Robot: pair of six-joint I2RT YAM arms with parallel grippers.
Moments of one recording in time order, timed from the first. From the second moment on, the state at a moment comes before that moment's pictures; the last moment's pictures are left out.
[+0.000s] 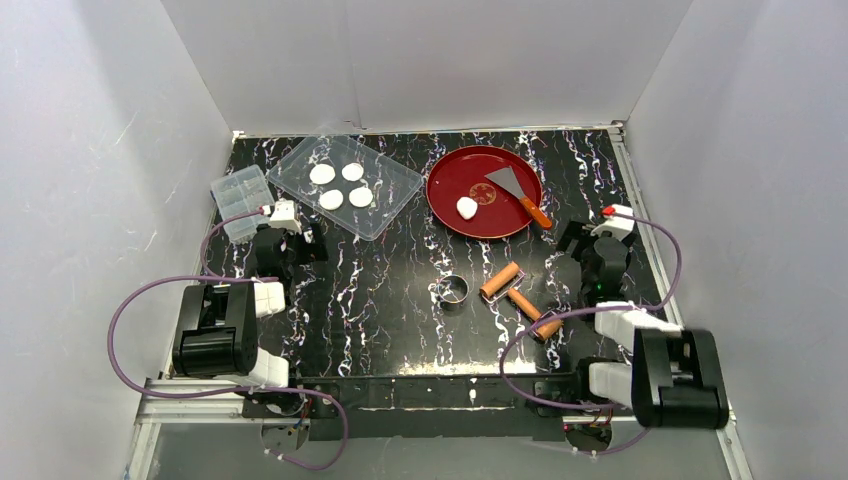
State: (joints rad) left arm 0.06 1.47 0.37 0.68 0.12 -0.04; right arm 0.01 1.25 0.24 0.83 0.22 0.10
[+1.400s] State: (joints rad) left arm 0.06 1.34 1.08 -0.65 0.51 0.27; right arm 0.56 1.26 0.71 -0.63 0.08 0.41
